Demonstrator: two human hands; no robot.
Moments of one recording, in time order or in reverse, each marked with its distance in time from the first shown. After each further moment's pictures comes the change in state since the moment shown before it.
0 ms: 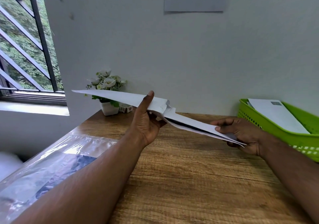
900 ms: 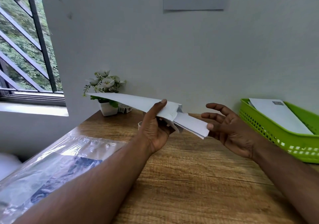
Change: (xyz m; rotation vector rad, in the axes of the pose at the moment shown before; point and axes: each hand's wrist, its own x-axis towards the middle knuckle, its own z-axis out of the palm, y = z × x) left_hand -0.008 -0.022 0.012 0.014 -0.024 -0.083; right_hand -0.012 -0.005 0.027 0.384 -0.256 -0.271
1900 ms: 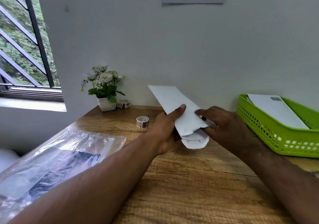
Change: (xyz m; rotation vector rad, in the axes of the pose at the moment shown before) left_hand -0.011 -0.021 0.011 0.353 -0.072 -0.156; right_hand -0.006 0.007 0.010 -1.520 0.154 -0.786
